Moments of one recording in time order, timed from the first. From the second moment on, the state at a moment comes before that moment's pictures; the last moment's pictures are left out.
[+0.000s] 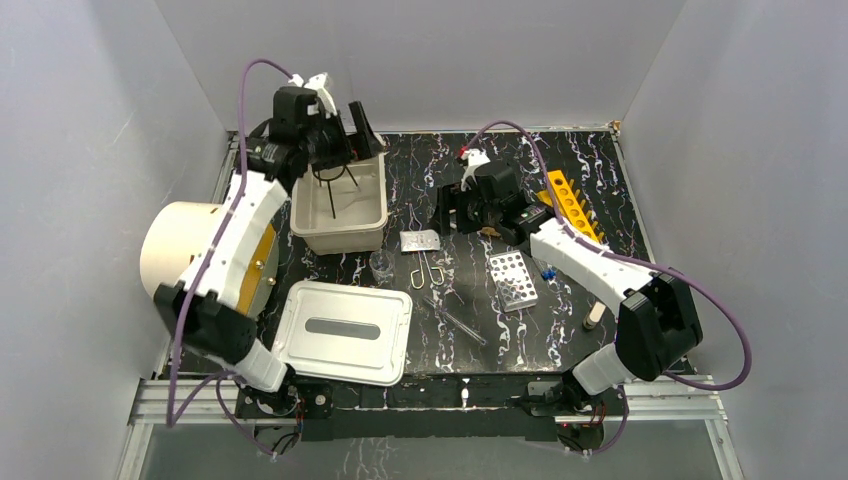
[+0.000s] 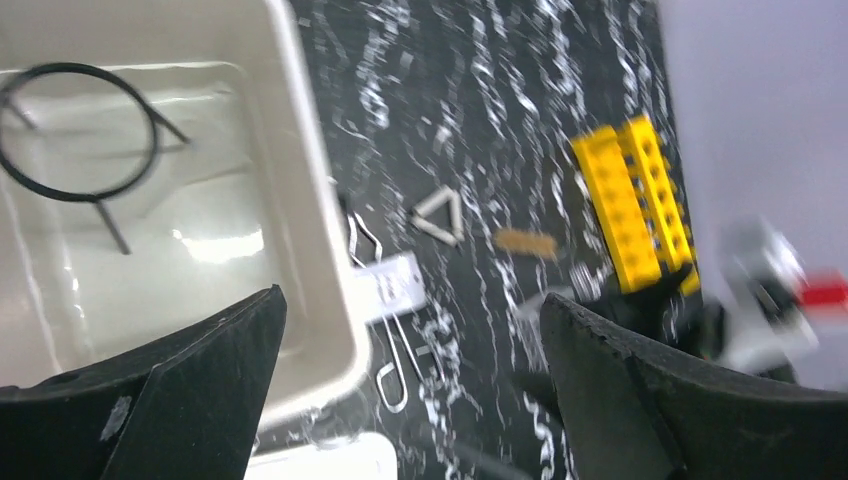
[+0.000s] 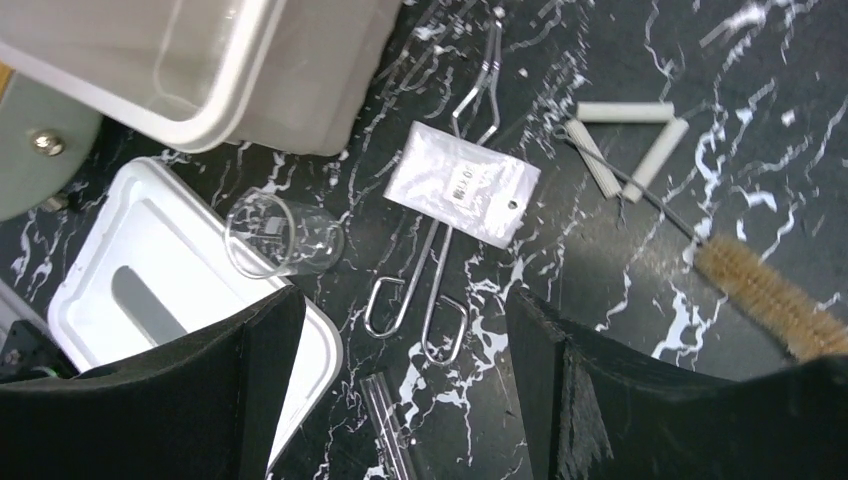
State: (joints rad) left arm -0.27 1.63 1.76 -0.72 0.16 -0.47; right arm 0.63 1.48 1.15 -0.25 -0.17 0.32
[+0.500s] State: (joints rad) left arm -0.57 1.34 1.37 -0.82 0.07 -0.38; right arm 0.63 1.38 0.99 -0.32 0.04 0.60
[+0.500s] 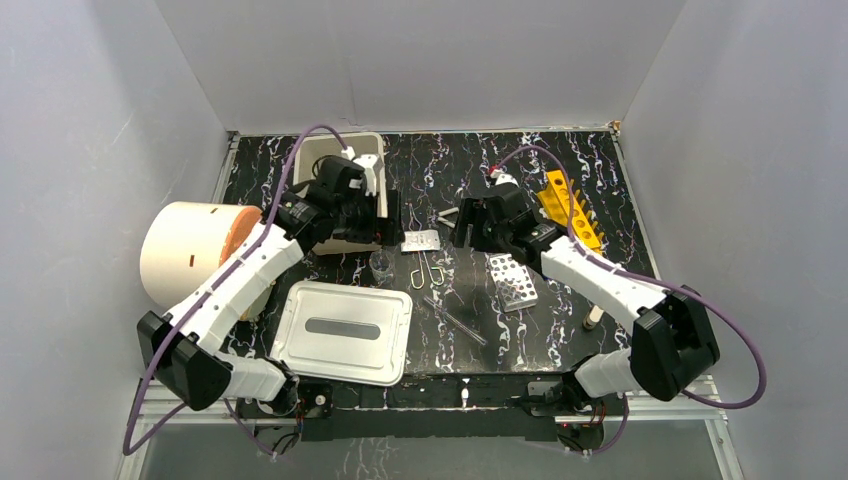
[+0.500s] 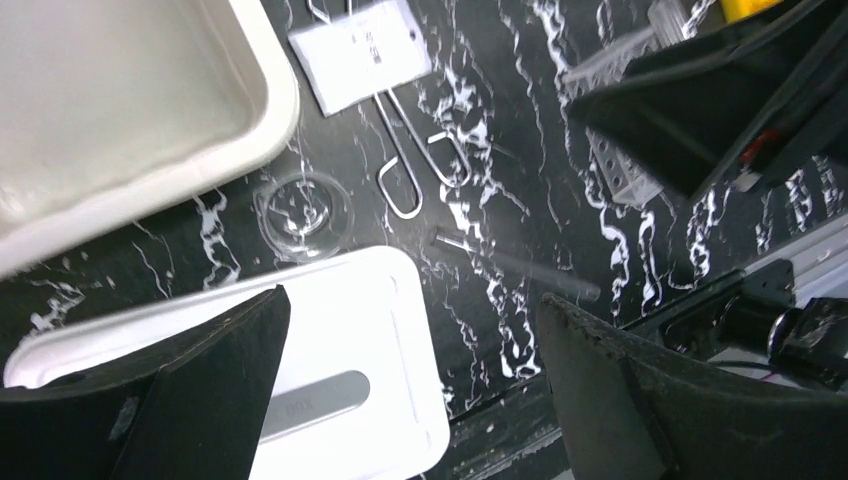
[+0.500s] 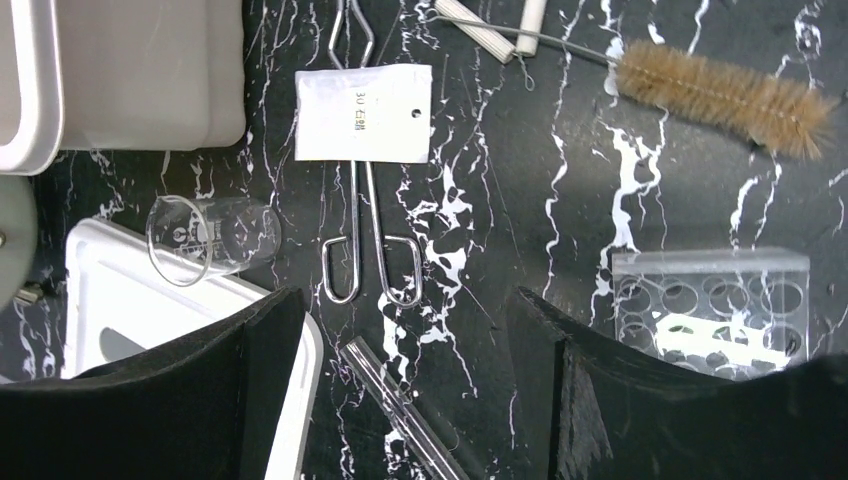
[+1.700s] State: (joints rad) left arm -0.70 1.54 0.97 -0.49 -0.33 -0.71; right arm 0.63 1.18 0.80 -0.33 0.10 0.70
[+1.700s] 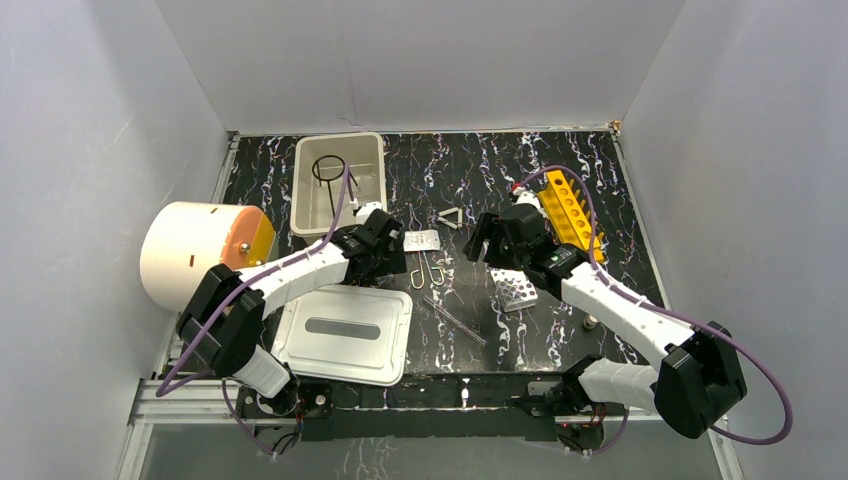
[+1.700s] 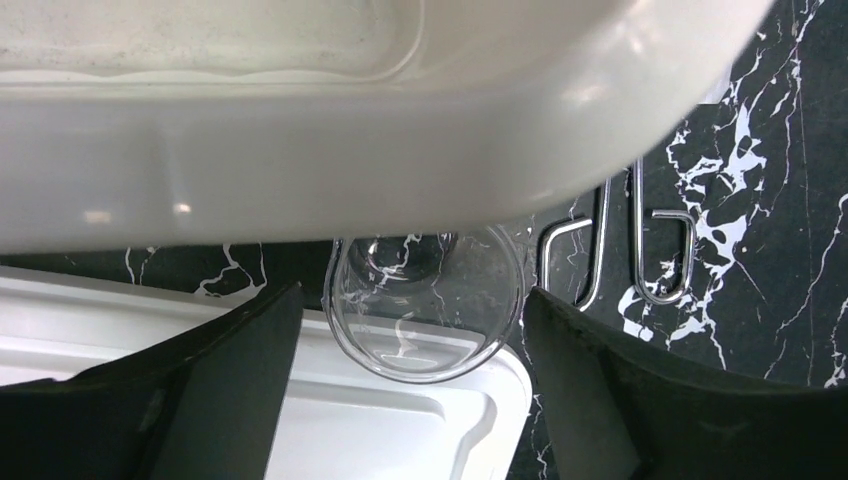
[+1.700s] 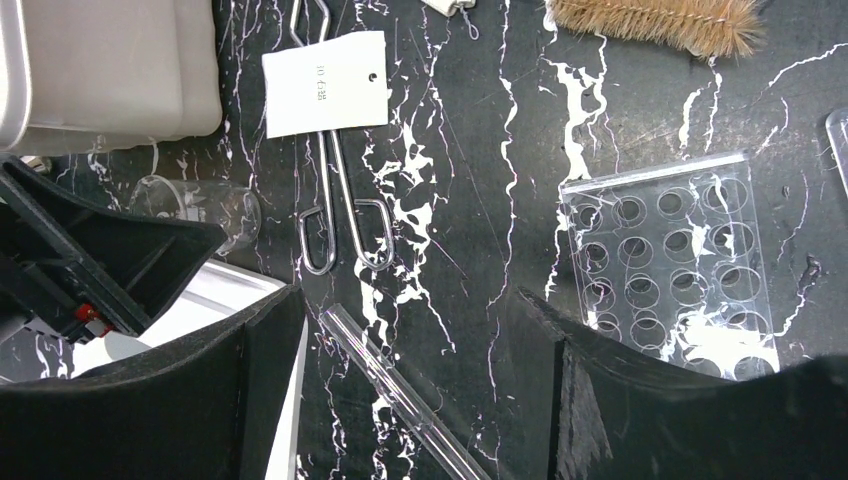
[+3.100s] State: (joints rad) left arm -0.73 1.49 1.11 -0.52 -0.28 -0.63; right arm 0.63 1.11 0.75 -0.30 0.07 0.67
